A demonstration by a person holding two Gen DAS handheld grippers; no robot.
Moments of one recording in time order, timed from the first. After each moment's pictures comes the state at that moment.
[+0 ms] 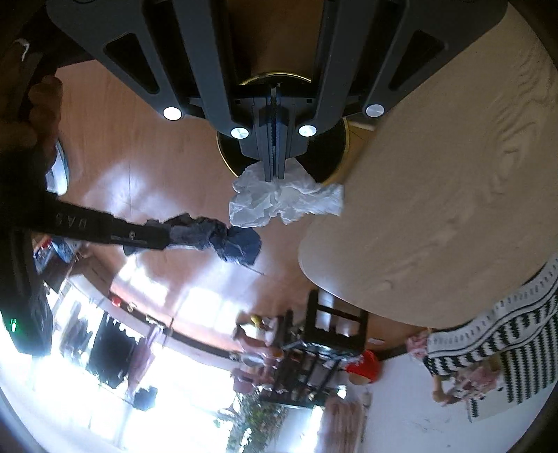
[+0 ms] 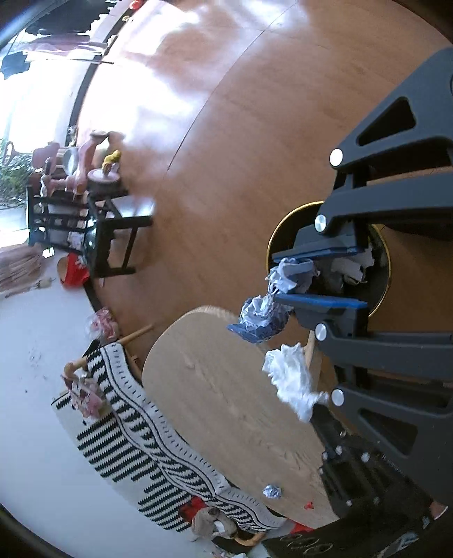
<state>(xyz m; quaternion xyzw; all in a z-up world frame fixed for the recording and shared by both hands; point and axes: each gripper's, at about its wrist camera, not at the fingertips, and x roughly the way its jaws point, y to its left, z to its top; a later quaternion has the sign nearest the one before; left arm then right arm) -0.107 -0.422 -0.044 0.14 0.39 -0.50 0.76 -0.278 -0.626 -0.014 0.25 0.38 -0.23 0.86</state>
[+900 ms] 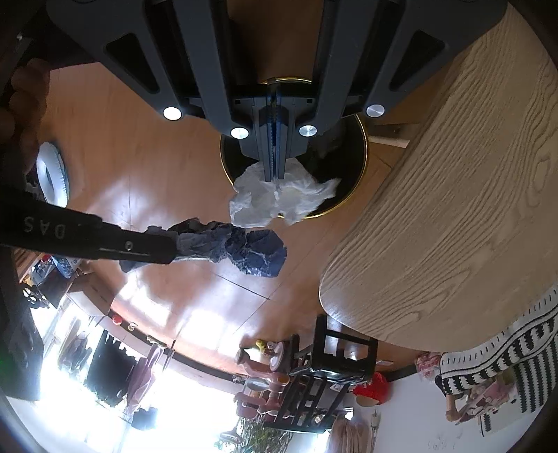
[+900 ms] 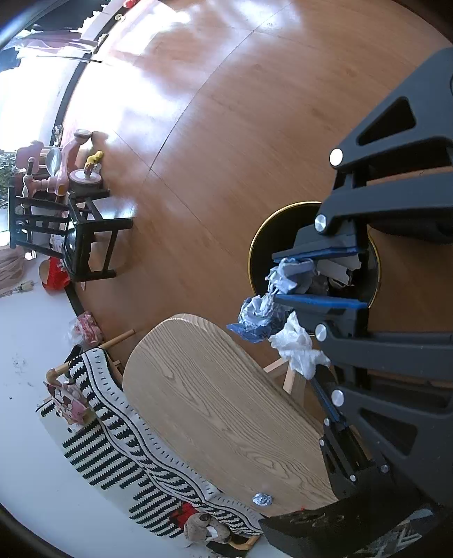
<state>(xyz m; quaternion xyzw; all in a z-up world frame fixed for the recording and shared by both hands) -0.110 -0.450 -0.076 0.16 0.43 -0.50 0.74 -0.252 -0.622 -0.026 0.26 0.42 -0.22 0.84</state>
